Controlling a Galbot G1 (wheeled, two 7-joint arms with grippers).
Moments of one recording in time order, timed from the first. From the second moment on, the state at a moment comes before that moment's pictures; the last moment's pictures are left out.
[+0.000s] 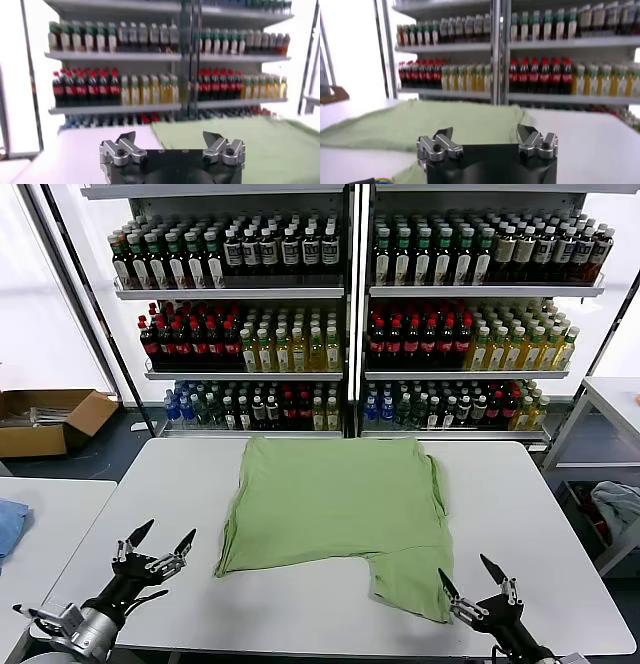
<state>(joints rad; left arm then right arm) 1.52 -1.21 -0.81 -2.02 -0.37 0.33 0.38 -1.76 1.31 0.75 2.13 0.28 -0.19 -0.30</state>
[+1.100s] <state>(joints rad) 1.39 -1.11 -0.55 -1.91 -0.32 0.56 0.26 -1.75 1.35 0.61 2.14 0.21 -0.38 -0.15</state>
